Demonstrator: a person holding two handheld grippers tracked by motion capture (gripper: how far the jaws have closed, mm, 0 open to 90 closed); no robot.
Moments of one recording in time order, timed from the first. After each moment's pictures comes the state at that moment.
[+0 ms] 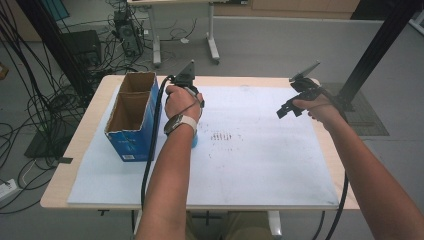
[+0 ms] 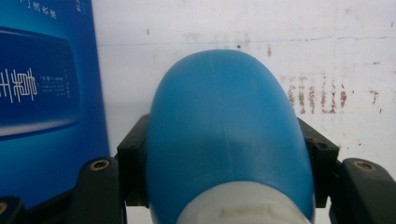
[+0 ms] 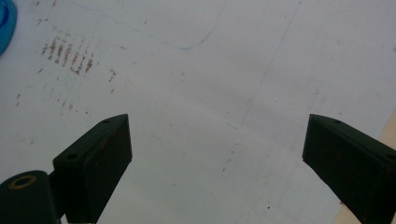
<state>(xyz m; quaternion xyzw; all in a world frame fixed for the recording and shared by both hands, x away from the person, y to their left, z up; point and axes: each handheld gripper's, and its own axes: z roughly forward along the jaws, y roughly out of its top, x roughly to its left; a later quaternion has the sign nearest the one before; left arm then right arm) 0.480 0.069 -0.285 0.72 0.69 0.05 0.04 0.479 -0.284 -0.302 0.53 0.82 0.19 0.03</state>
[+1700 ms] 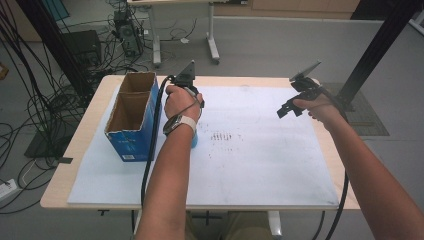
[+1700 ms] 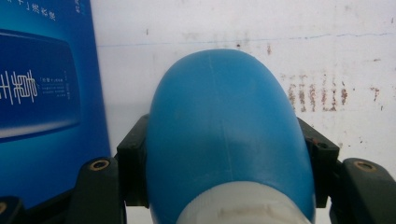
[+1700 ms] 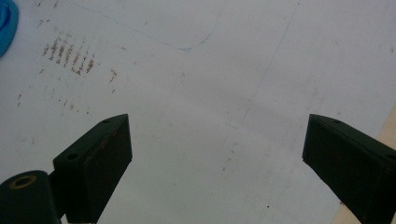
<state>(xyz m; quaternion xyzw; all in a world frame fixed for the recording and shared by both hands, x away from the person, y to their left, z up) 0.479 0.068 -0.285 0.72 0.69 0.05 0.04 0.478 -0.284 -0.300 0.53 0.82 0.19 0.04</state>
